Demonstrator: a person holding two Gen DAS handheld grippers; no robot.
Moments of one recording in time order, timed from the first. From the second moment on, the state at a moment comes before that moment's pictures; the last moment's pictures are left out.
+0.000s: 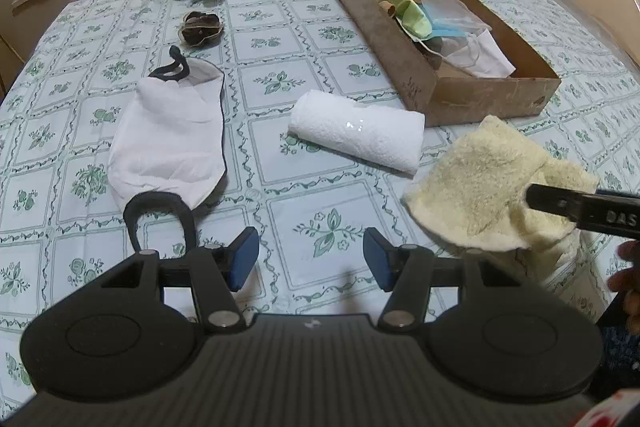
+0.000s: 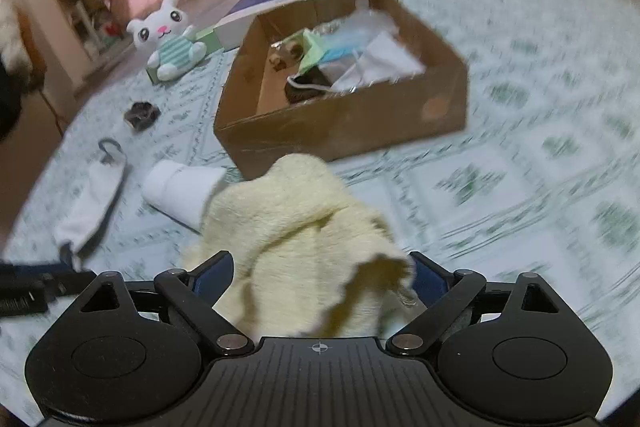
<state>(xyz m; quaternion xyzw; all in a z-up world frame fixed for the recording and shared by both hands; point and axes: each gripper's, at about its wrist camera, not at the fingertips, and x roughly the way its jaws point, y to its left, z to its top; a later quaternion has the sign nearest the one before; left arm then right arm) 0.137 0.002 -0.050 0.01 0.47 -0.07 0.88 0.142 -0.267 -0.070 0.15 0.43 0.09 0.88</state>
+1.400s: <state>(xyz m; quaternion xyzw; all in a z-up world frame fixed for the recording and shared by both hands) 0.204 -0.016 -0.095 0.06 0.47 -0.02 0.88 0.174 -0.309 -0.086 0.14 0.42 0.05 0.89</state>
